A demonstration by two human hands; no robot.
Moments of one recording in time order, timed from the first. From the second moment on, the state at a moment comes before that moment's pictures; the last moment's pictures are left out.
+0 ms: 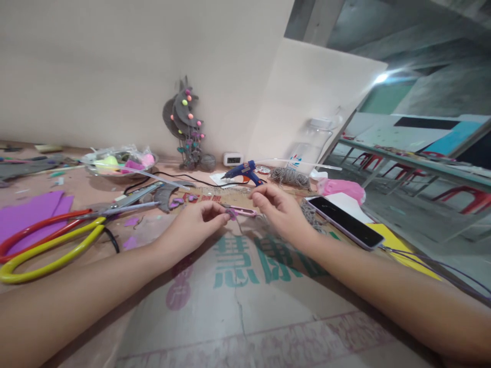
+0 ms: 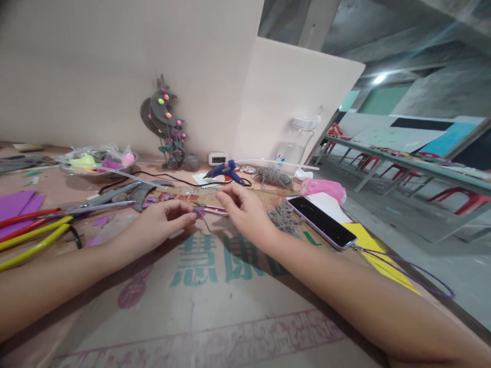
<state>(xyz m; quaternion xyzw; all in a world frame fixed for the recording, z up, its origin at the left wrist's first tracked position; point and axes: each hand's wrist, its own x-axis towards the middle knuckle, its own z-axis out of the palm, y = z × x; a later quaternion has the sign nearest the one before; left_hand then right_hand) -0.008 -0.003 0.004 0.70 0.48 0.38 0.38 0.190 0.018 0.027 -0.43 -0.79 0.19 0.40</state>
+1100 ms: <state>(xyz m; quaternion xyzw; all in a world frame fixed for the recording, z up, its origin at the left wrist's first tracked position) -0.006 0.000 0.004 0.68 0.49 0.38 0.40 0.214 0.093 0.051 -0.51 -0.78 0.17 0.31</state>
